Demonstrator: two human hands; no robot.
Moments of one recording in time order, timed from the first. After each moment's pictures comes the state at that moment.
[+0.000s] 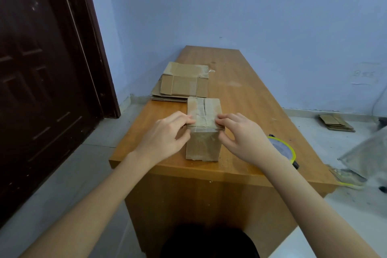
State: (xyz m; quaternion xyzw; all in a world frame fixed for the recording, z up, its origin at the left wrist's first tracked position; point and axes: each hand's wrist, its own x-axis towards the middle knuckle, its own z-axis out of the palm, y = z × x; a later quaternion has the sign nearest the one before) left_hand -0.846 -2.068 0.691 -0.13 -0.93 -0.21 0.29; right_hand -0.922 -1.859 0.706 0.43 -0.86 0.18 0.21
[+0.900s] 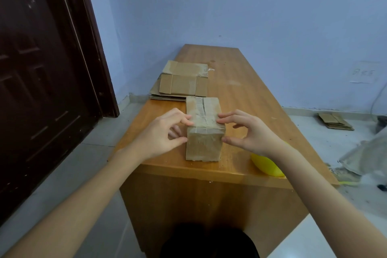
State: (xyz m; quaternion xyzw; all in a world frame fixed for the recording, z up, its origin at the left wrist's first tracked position) left_hand -0.845 -2.082 0.697 -0.14 -0.91 -0.34 0.18; right_hand -0.958 -1.837 0.704 0.48 -0.81 0.32 0.06
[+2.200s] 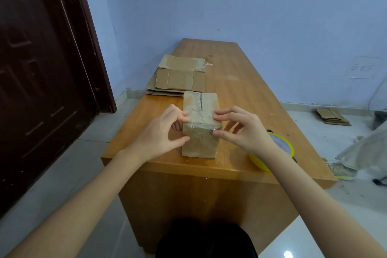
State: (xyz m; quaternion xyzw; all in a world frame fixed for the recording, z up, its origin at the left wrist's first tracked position) left_hand -0.858 -2.079 0.675 -0.16 -0.91 -0.27 0.27; right_hand -0.958 -1.845 0.686 0.46 -0.78 0.40 0.13
